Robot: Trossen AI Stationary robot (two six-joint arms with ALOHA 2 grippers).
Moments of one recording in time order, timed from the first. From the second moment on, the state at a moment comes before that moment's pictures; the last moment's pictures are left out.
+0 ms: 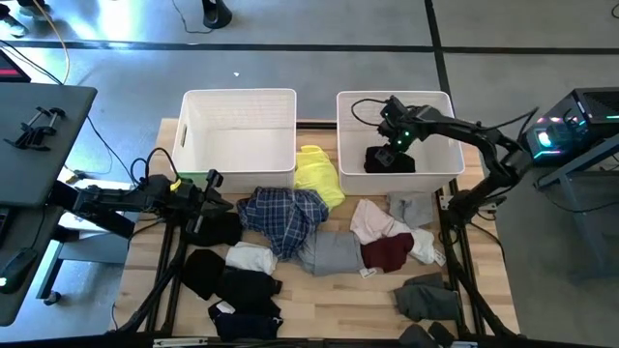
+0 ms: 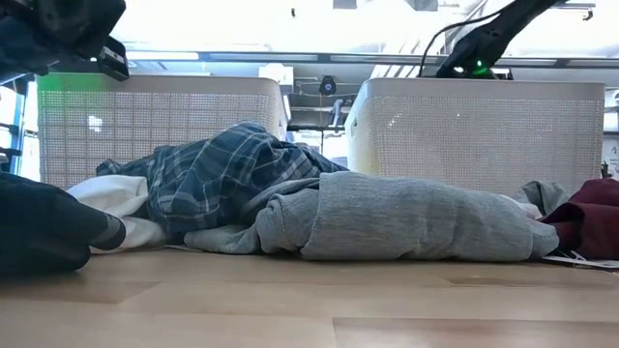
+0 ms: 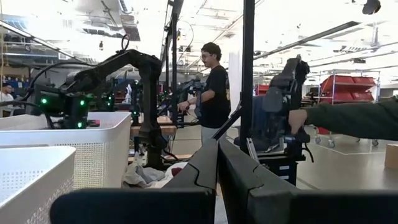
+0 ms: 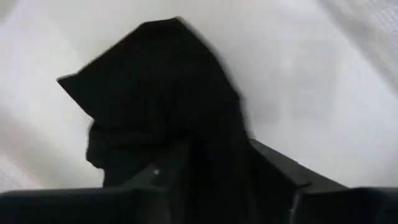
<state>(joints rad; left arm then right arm) -0.04 0.02 0.01 0.28 0.15 -0.05 -0.84 1.54 1.06 -0.89 0.00 -0.06</state>
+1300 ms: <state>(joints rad) -0.22 0.17 0.01 0.37 -0.23 0.08 0.40 1.55 0.97 -0.71 0.46 0.83</state>
